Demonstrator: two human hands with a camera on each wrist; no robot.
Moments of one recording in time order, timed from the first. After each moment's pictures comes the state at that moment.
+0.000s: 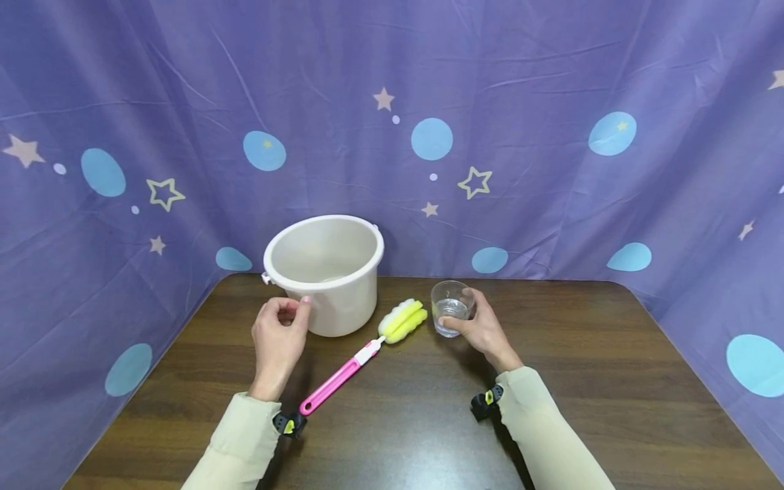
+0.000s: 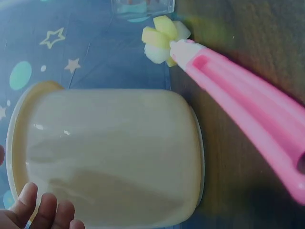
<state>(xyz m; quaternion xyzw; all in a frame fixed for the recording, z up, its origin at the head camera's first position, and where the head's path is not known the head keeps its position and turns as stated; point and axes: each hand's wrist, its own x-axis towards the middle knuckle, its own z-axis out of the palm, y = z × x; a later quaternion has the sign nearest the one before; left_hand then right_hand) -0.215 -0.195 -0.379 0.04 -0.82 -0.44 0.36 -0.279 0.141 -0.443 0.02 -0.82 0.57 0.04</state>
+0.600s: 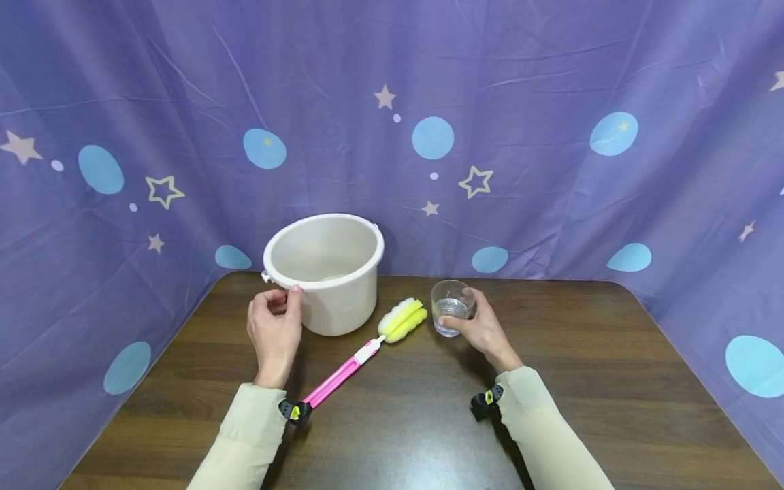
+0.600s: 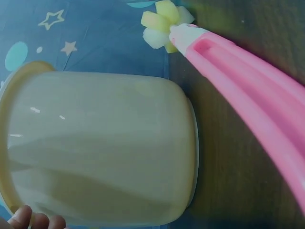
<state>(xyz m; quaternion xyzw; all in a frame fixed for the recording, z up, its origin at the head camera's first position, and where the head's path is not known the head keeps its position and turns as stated) -0.233 -0.201 -0.386 0.11 -0.78 -0.48 0.39 -0.280 0.141 -0.444 0.02 -0.82 0.57 0.04</state>
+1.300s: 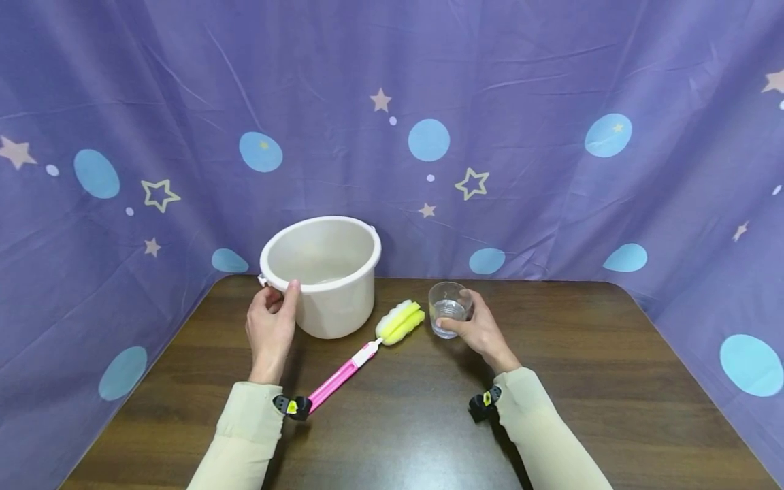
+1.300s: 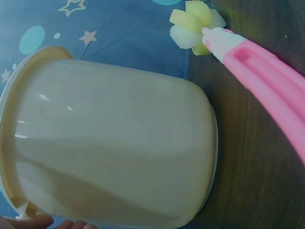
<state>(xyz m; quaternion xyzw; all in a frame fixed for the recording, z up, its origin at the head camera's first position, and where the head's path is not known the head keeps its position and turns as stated) -0.236 -0.203 -0.372 0.14 -0.79 -0.53 0.29 -0.281 0.141 -0.444 0.01 -0.82 0.57 0.04</state>
